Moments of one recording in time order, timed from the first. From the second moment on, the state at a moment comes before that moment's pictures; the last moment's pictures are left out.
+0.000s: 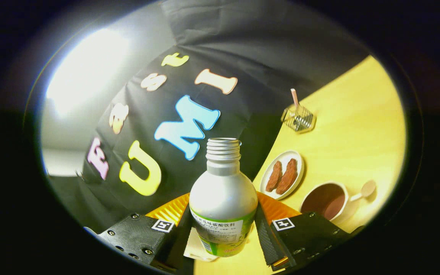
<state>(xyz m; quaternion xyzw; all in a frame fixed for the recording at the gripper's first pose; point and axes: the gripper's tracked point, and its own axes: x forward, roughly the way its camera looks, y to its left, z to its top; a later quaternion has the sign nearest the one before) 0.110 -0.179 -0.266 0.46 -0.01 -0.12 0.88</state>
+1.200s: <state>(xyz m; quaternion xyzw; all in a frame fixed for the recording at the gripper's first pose) 0.147 -0.126 -0.313 0.08 0.06 -0.11 0.99</state>
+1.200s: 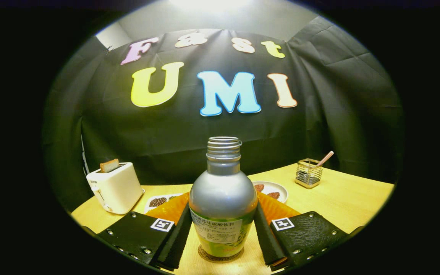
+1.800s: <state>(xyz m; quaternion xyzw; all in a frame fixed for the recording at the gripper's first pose) 0.167 -0.103 -0.360 0.02 0.09 -0.08 0.99</state>
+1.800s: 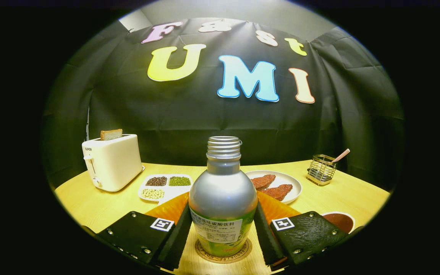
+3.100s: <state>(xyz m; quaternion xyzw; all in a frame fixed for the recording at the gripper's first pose) 0.066 -0.096 -0.191 0.05 0.01 -0.03 1.00</state>
